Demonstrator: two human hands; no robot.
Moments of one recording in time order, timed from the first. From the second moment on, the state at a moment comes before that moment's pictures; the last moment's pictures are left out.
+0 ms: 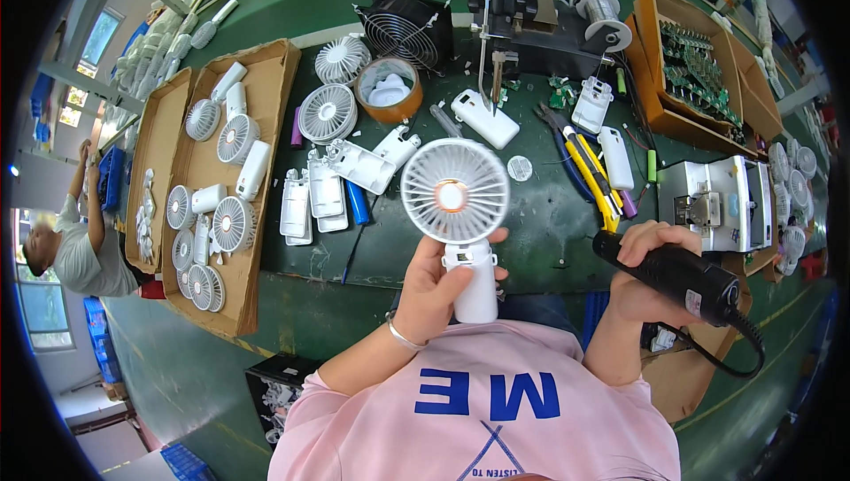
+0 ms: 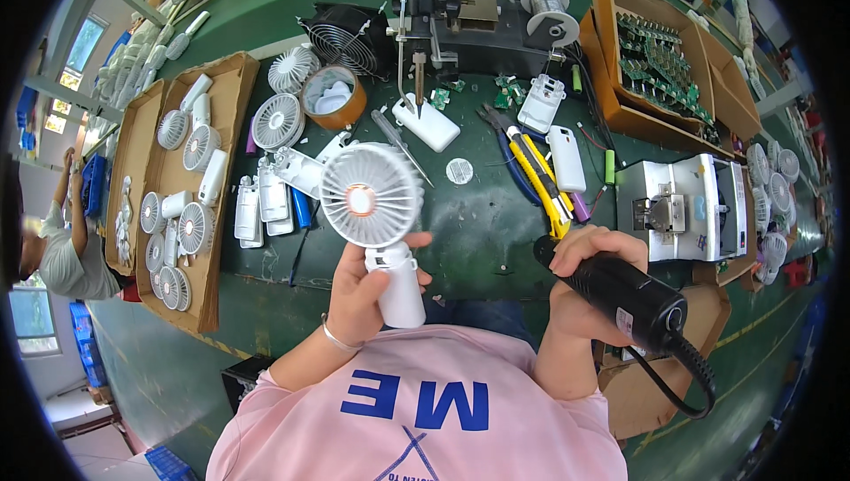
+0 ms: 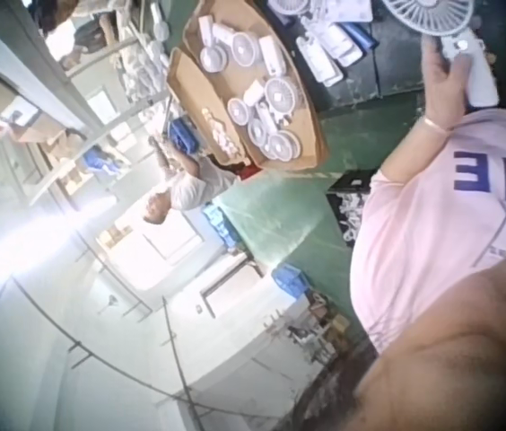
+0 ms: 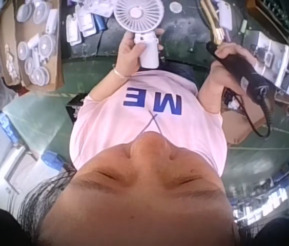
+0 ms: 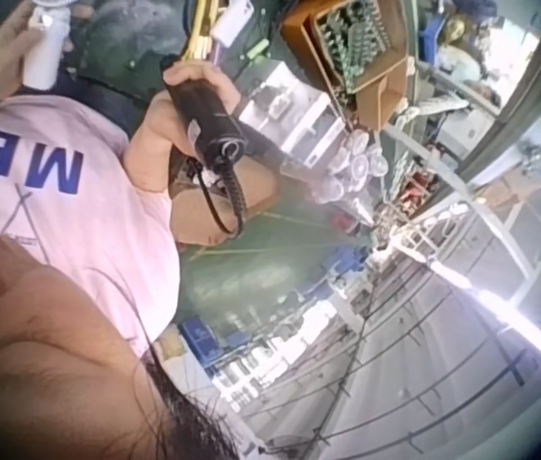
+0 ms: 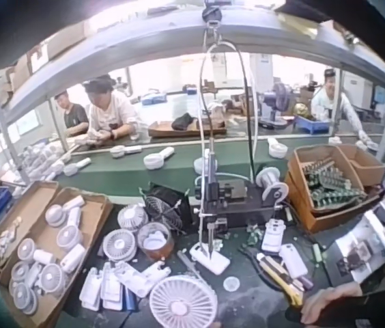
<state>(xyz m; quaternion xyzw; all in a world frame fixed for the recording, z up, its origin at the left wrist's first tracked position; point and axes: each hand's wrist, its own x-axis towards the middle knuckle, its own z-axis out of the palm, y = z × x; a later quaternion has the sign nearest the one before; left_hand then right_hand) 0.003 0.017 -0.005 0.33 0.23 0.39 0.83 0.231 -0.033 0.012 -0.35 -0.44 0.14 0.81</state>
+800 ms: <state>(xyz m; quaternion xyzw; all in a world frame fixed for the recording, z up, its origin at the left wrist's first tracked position) 0.008 0.008 -0.012 0.49 0.30 0.43 0.70 0.237 -0.035 0.013 -0.35 -0.42 0.14 0.82</state>
